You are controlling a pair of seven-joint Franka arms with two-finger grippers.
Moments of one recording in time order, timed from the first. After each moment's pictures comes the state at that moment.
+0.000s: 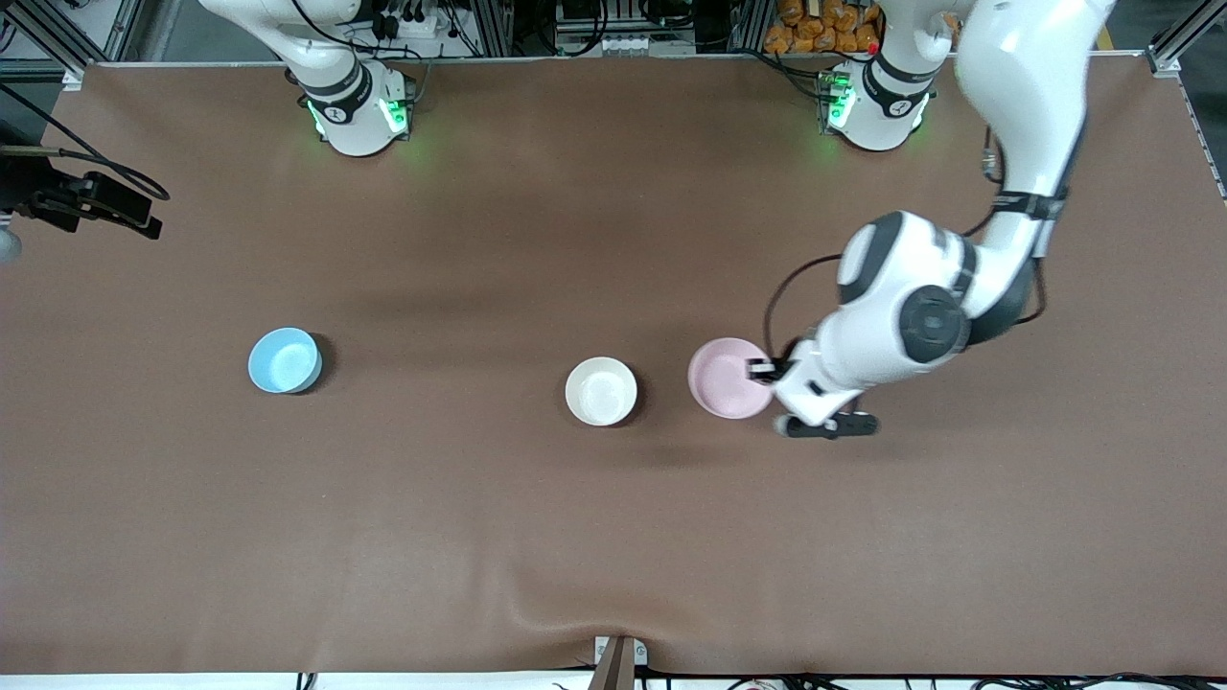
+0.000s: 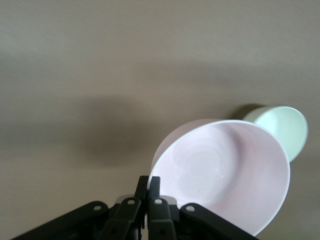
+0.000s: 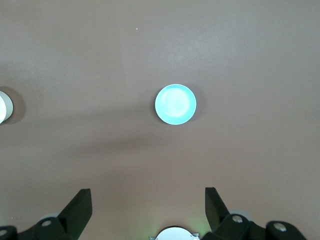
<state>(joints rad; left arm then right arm) -0.18 0.54 -0.32 -1.55 -0.10 2.03 -0.47 -0.09 -0.02 0.07 -1.54 0.02 1.42 0.09</state>
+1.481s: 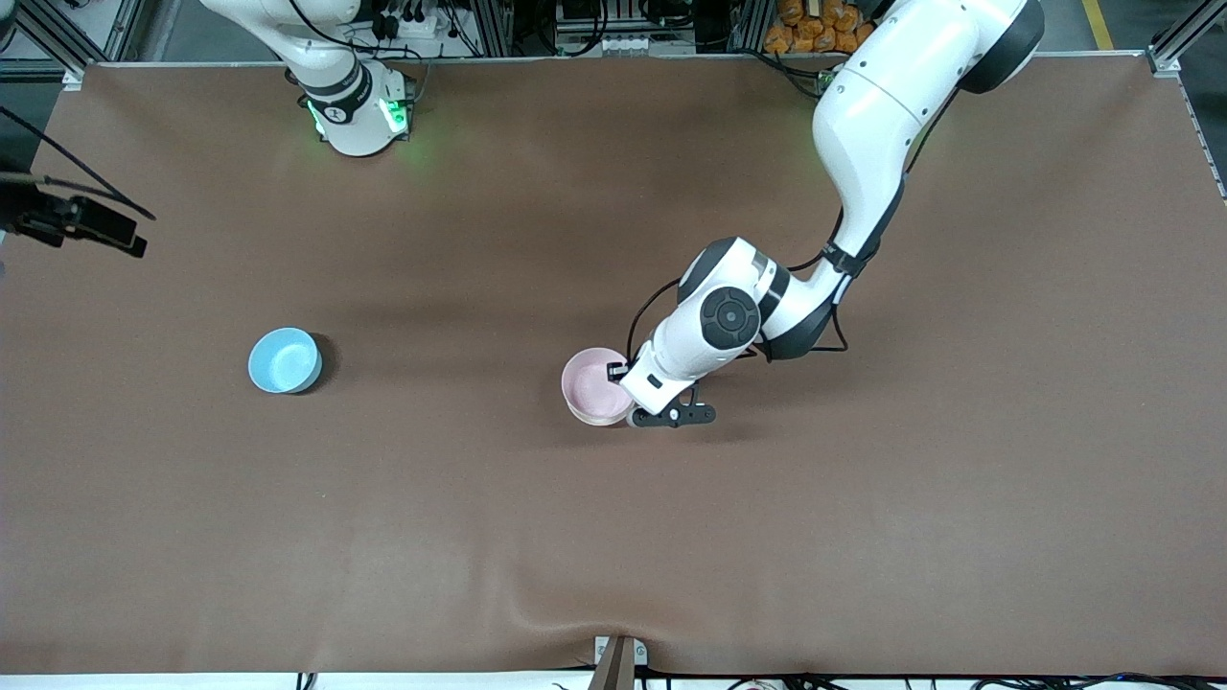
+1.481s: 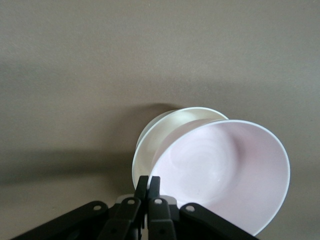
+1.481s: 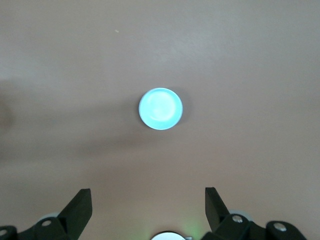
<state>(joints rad) -0.42 0.82 -0.31 -1.43 -0.10 2.35 -0.65 -0.12 0.05 0.07 -1.54 -0.03 1.45 0.09</state>
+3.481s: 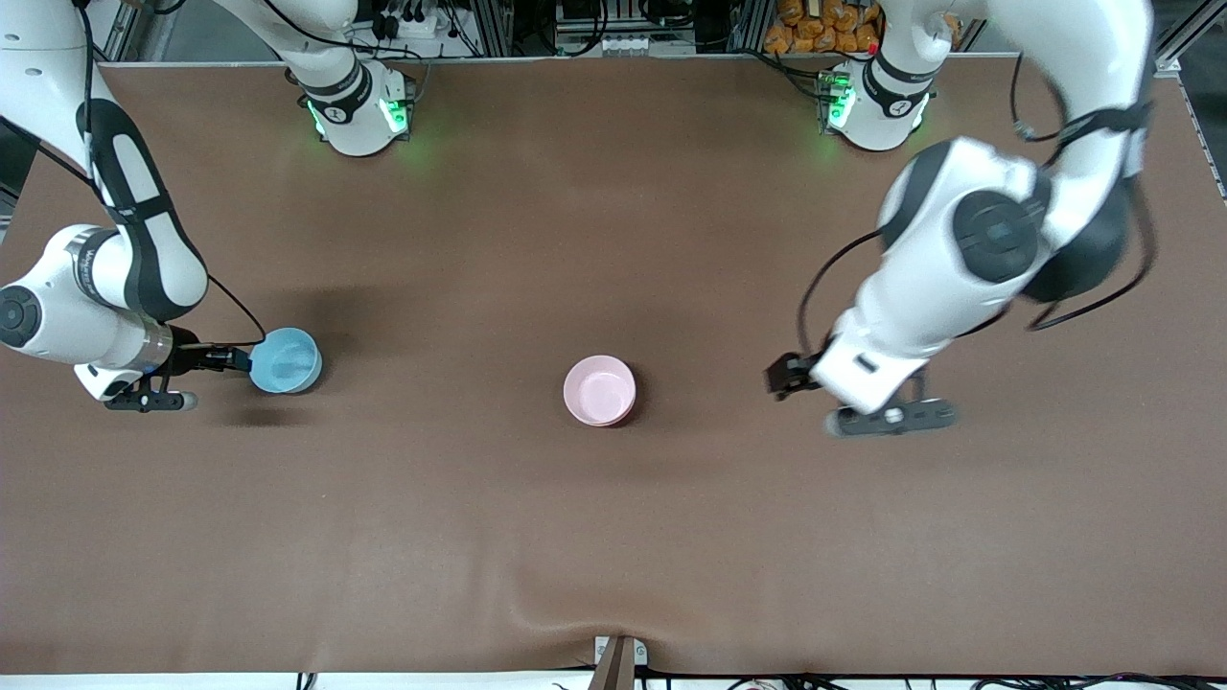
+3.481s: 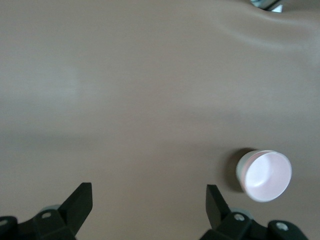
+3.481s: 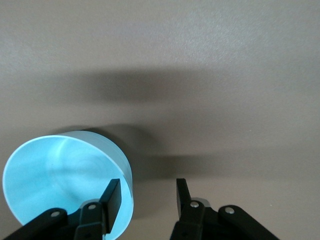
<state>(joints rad) -0.16 0.39 -0.26 -1.37 0.04 1.84 -0.49 -0.32 0.42 0.07 -2.06 0.01 2.32 -0.24</state>
